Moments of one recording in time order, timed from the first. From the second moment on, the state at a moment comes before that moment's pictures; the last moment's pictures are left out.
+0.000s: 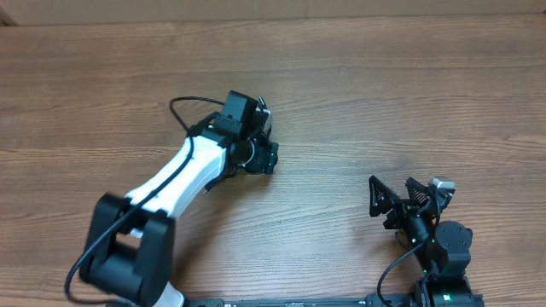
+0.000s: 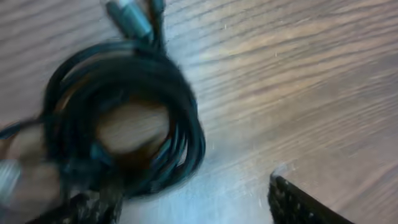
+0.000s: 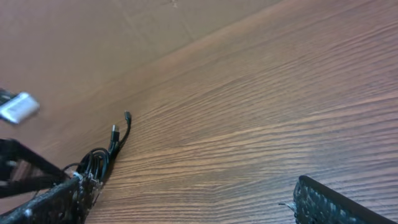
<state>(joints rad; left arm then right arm) -0.40 1.75 1.12 -0.58 0.22 -0.16 0.03 0.28 0.02 -0.01 -0.22 0.44</state>
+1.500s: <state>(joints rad) -0.22 1.74 1.19 -0.45 1.42 -0.04 0.03 0.28 0.02 -0.01 -0.23 0.44</state>
